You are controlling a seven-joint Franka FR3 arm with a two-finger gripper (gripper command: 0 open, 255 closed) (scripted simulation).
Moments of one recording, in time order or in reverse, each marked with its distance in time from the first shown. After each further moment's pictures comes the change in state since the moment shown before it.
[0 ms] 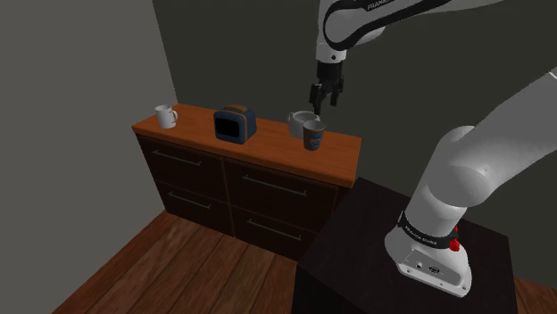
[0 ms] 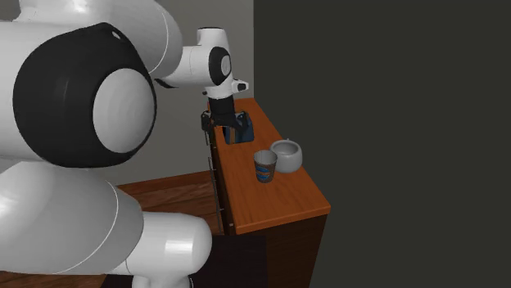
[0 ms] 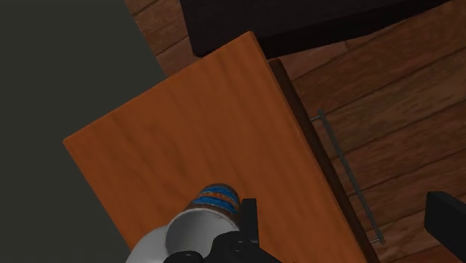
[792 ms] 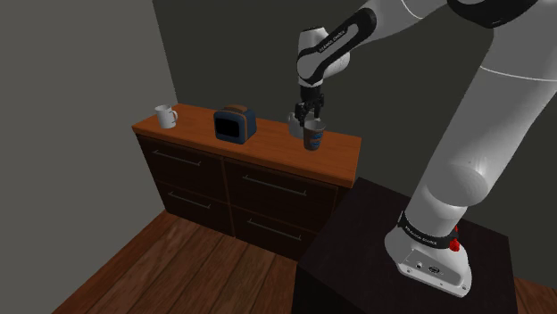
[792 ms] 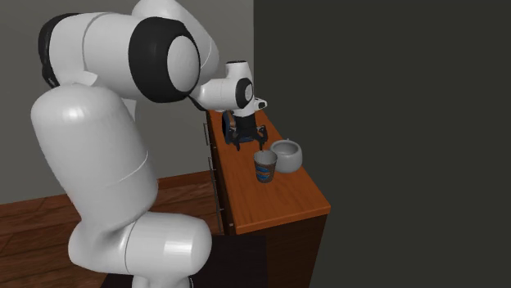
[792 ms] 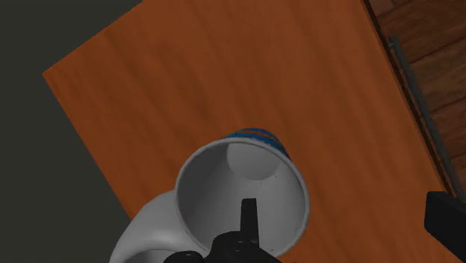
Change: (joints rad) arm -0.025 0.446 -0.076 0.162 0.001 0.305 -0.082
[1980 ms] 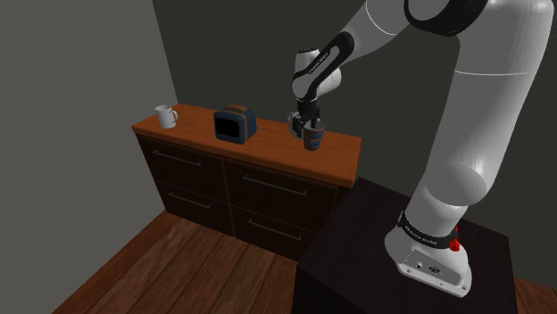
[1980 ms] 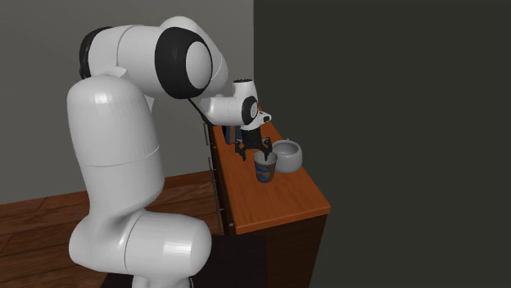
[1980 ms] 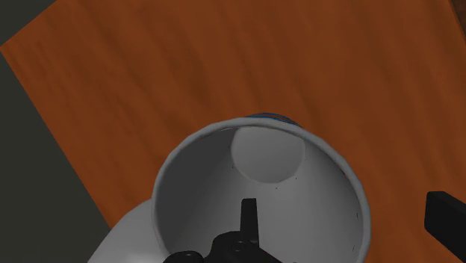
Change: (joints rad) arm -0.019 0.181 -0.010 0.030 0.028 0.156 -0.030
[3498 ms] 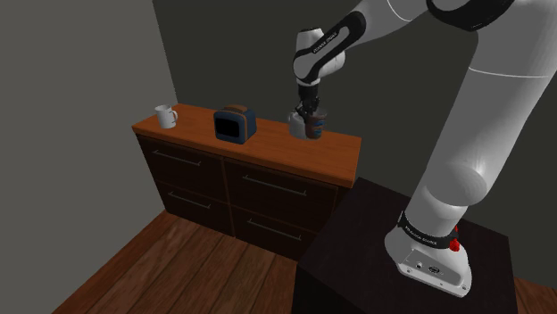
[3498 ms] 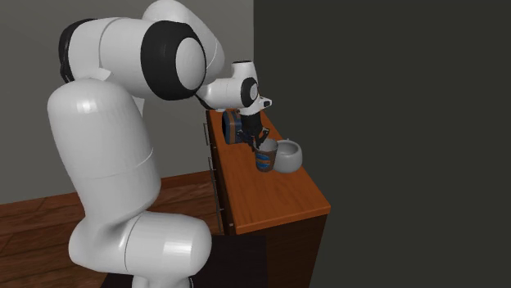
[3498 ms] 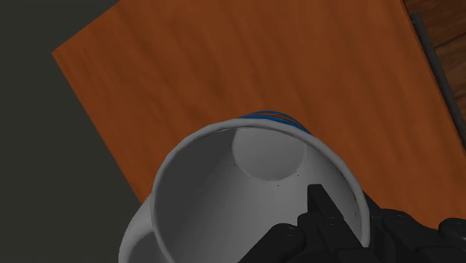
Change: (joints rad) arm 0.007 -0.104 -0.001 0.050 -0.018 -0.152 0.000
